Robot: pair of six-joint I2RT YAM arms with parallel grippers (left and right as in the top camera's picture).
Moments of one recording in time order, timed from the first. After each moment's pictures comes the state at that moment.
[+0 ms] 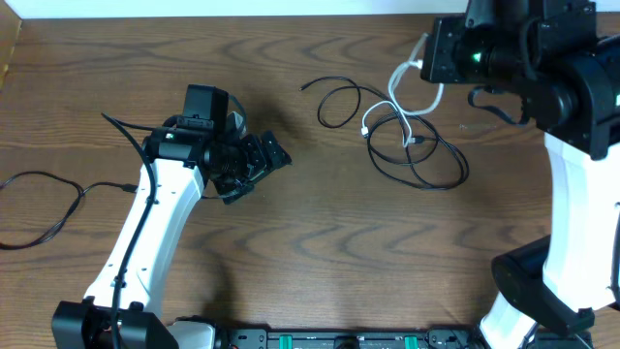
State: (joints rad) left arm -0.14 1.47 1.18 -0.98 0.44 -0.65; right arm 0.40 1.89 2.78 -1.61 -0.06 0.41
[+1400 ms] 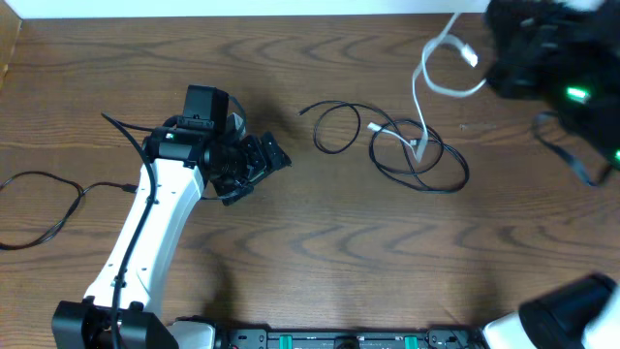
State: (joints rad) left arm -0.14 1.47 1.18 -1.00 0.44 -0.65; right arm 0.40 1.69 2.79 -1.50 0.02 0.52
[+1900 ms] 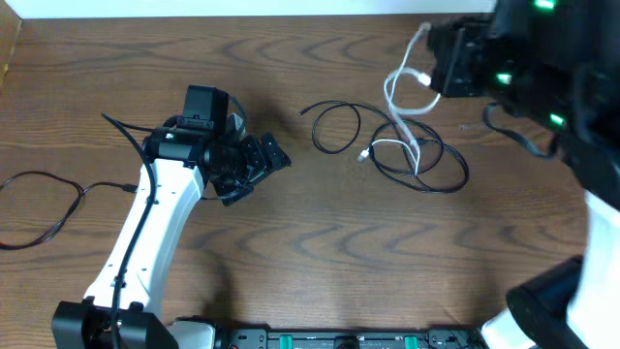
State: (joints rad) left arm -0.14 1.47 1.18 -1.00 0.44 -0.65; right arm 0.45 1.74 2.77 -1.49 -0.06 0.46
